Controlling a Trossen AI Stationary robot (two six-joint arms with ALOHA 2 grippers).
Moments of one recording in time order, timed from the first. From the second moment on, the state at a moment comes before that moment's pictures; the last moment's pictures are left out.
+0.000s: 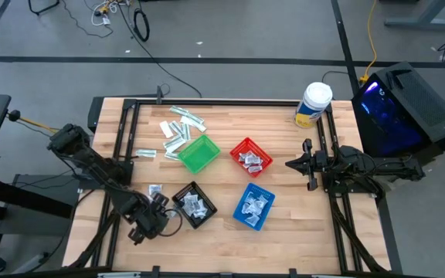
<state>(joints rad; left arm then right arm) -0.79 1.47 0.76 -0.59 -0.04 -0.28 0.03 0.01 0.02 0.01 0.00 -0.01</state>
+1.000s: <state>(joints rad) -0.58 1.47 1.06 -0.75 -0.12 -0.03 0.03 0.01 0.02 0.01 0.00 -0.01</state>
